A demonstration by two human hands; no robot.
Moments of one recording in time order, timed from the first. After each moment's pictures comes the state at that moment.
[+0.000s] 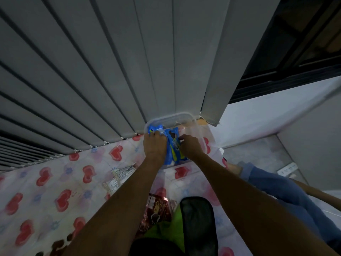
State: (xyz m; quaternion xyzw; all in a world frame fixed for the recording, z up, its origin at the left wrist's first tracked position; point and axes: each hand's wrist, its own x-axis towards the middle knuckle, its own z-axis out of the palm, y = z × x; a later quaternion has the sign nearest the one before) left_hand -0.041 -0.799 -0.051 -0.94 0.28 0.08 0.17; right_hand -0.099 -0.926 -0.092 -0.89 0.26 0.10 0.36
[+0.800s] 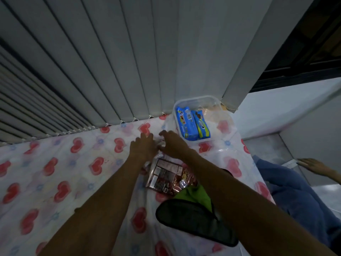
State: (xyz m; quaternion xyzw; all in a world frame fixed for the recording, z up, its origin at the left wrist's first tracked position) left_hand -0.060 -0.592 -0.068 -0.96 0.19 0.21 -0.01; right_hand -0.115 -0.728 -0.069 -0.95 0.09 0.10 0.30
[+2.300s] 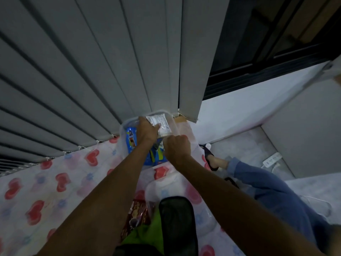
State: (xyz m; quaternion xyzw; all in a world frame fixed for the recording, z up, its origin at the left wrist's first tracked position) left_hand -0.022 -0.870 -0.066 -0.91 0.03 0.17 -0.37; right_hand -0.131 -0.938 -0.067 -0.98 0.16 0.13 -0.03
